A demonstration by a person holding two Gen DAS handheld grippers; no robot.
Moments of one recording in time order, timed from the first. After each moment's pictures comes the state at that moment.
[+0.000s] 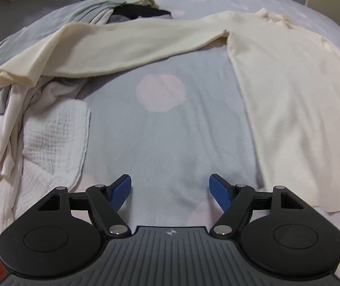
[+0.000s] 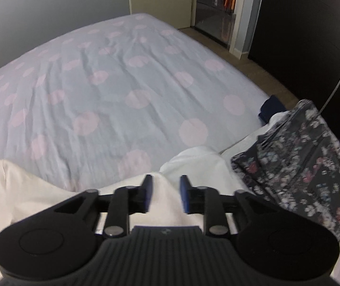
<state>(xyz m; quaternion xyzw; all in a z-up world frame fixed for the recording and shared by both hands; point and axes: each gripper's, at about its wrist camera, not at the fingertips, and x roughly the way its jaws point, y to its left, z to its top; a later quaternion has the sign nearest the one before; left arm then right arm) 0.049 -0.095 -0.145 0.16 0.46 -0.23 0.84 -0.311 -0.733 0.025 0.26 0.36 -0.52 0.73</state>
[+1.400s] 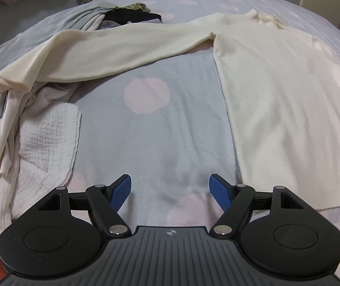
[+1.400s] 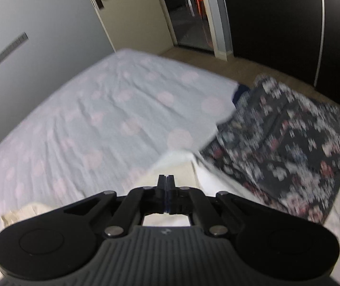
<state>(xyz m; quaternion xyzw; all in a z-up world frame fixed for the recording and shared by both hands) 0.036 -0.103 -0.139 0.15 0.46 -0.23 0.84 -0.404 -0.694 0.037 0.37 0.24 -0.53 0.73</state>
